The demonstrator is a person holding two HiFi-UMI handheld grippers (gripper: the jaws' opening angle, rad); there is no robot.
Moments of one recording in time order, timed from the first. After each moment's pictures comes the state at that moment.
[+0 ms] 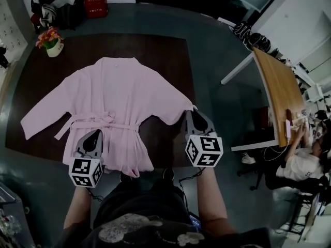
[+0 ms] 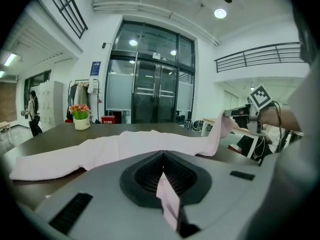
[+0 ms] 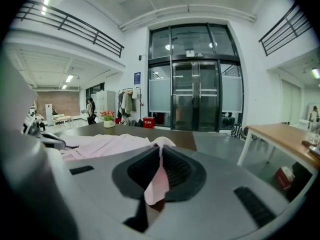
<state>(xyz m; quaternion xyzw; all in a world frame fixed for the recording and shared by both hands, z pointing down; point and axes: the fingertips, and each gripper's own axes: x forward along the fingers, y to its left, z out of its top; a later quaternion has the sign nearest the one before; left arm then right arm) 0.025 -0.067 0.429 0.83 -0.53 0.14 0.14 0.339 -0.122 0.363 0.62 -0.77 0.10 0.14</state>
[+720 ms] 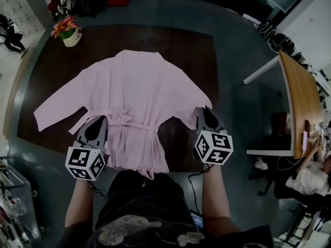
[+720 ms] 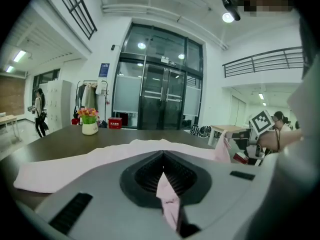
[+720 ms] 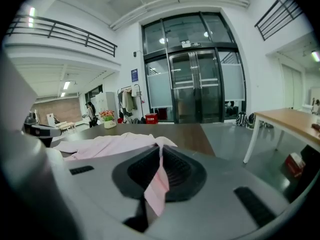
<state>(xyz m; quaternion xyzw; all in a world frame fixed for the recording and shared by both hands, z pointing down) -0.008 -0.109 0.386 0.81 -0.56 0.11 0.15 0.315 -0.169 0.399 0.61 -0.77 0.15 0.13</state>
